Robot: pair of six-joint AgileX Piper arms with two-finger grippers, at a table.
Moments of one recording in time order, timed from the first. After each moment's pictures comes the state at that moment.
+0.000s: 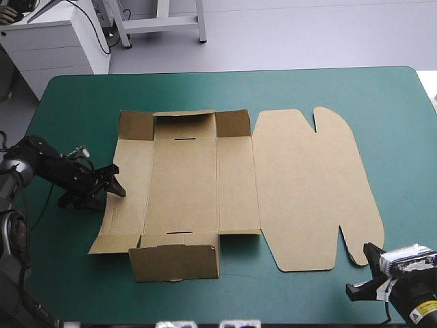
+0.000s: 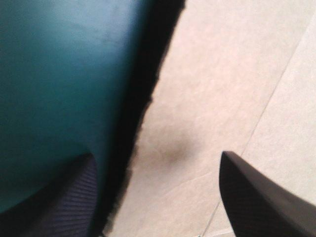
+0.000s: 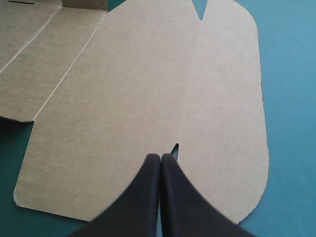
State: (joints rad) left arm 0.27 1.77 -1.16 -0.55 1.17 0.23; right arm 0.18 0.14 -0.40 0.04 0.75 -0.03
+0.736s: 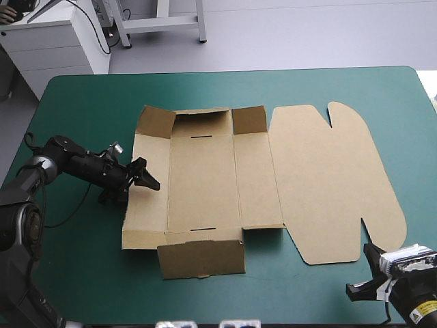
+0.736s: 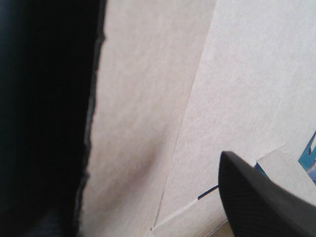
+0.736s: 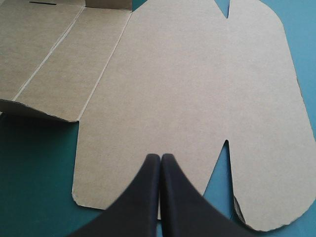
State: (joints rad) left arm 0.15 1.83 -1.15 -0.84 1.20 0.35; right arm 0.18 0.14 -0.40 0.04 0.75 -0.03
